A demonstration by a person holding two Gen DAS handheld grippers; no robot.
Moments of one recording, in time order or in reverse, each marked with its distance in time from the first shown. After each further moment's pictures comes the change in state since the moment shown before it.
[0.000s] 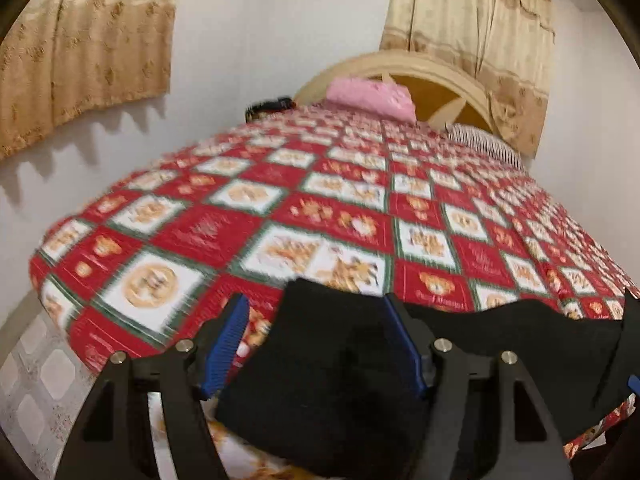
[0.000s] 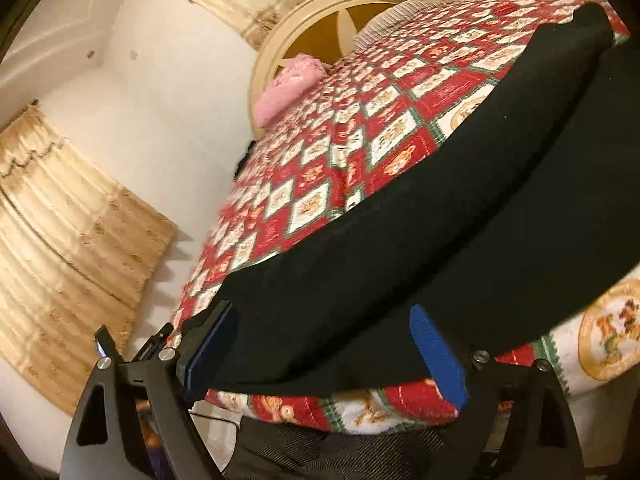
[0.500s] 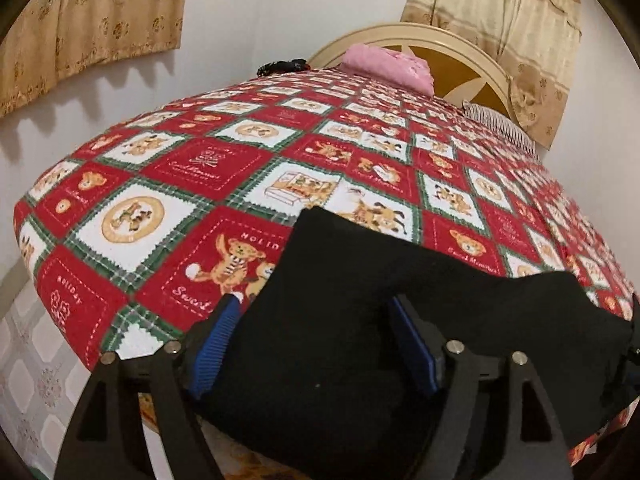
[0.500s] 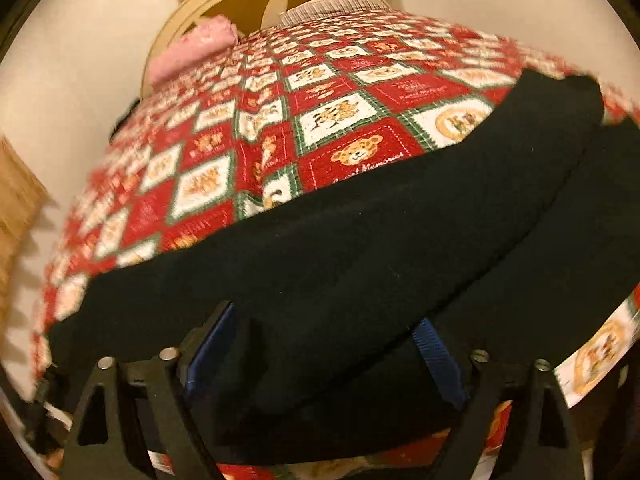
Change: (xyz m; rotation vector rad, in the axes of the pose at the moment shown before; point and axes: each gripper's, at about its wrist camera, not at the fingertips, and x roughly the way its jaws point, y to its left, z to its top) left arm 0.023 0.007 -0.026 -0.048 0.101 0.025; right arm 0.080 0.040 0.015 -0.129 0.076 -0.569
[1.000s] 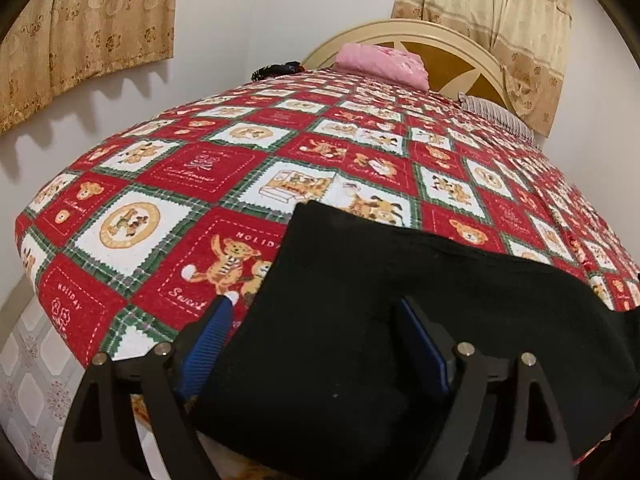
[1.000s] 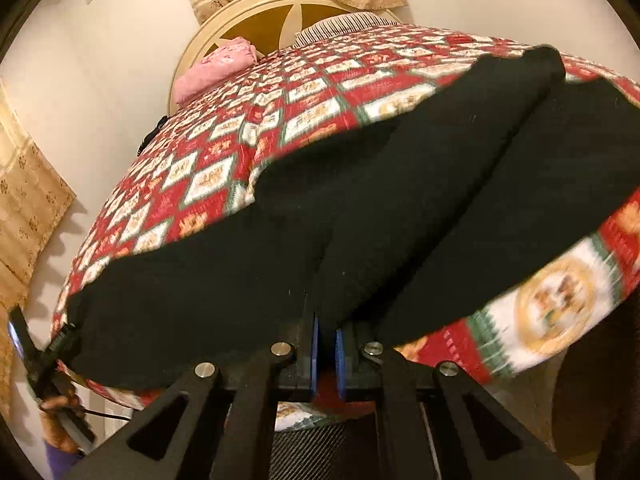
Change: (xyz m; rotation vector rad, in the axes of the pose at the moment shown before) left arm 0.002 -0.005 -0.003 0.041 -0.009 0.019; right arm -0.032 -0.066 -0.056 0.016 -0.113 0.166
